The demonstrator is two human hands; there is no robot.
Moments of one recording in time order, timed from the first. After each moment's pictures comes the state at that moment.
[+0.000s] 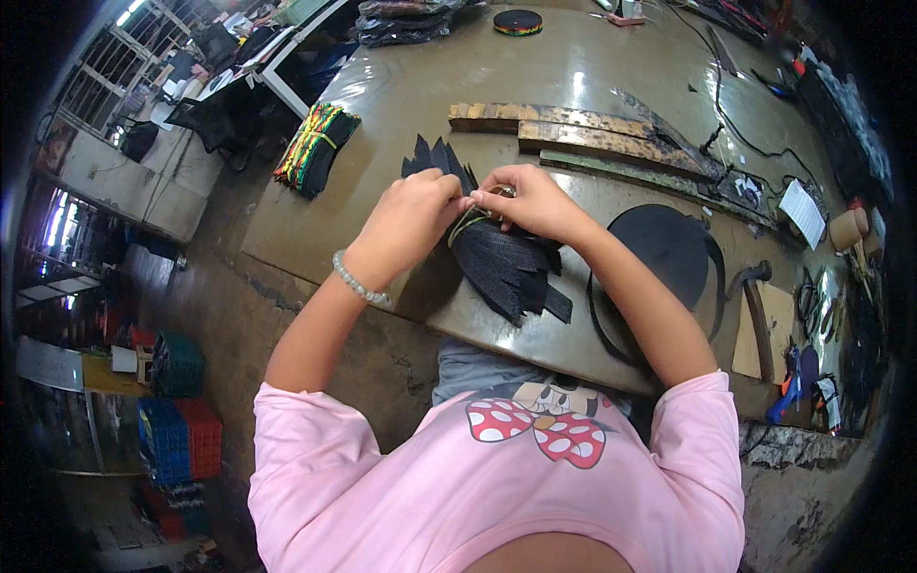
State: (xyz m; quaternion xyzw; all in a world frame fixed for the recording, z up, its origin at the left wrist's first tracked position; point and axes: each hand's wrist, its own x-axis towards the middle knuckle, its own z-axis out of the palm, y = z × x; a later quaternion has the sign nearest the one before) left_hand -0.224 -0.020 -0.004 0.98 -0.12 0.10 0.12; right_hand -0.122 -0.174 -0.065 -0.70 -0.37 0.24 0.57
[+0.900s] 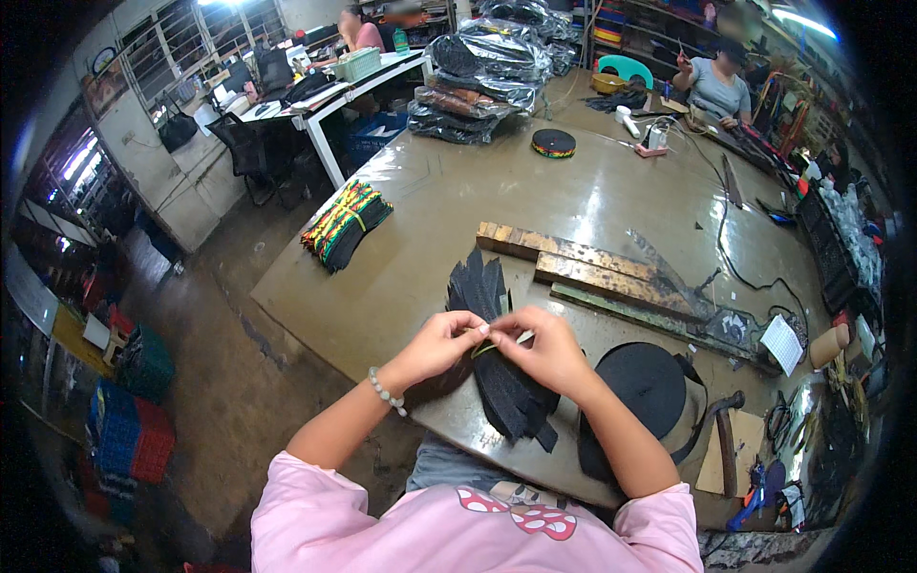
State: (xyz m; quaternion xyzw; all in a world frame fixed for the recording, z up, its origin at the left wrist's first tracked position) left_hand -0.227 -0.019 -0.055 0.80 0.04 0.02 0.59; right_hand -0.142 -0.187 -0.052 -0.74 -0.43 0.11 0.51
